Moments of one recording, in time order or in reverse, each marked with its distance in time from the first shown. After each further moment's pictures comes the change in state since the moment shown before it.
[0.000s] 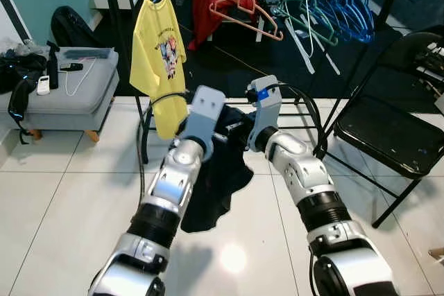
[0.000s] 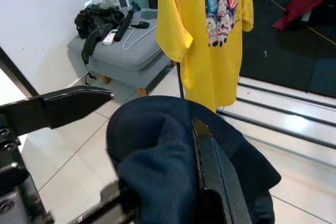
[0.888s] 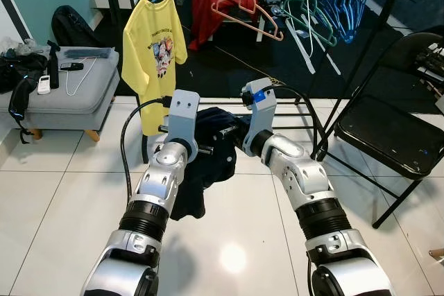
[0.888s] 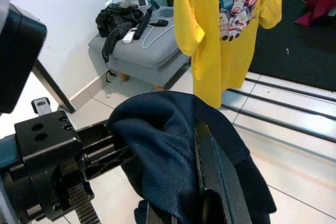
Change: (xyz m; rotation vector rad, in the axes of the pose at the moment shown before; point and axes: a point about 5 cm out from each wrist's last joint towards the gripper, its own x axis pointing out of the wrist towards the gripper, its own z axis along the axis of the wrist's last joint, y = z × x) left arm 0.005 0.020 -0.017 -0.132 0.006 -0.024; right arm -0.004 0.013 0.004 0.033 0.006 0.063
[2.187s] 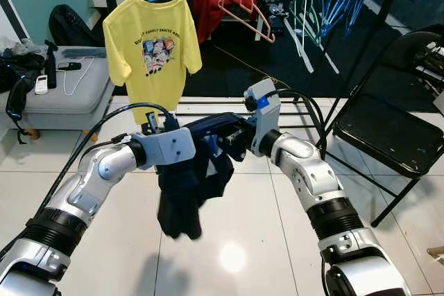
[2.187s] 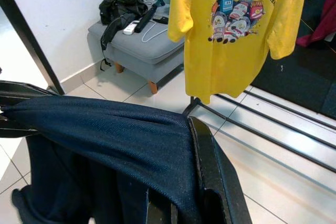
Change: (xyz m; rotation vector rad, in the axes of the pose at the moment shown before) left arm -0.046 0.059 0.012 1.042 -0.210 -0.478; right arm -0.009 -0.015 0.002 -0.165 0.003 0.025
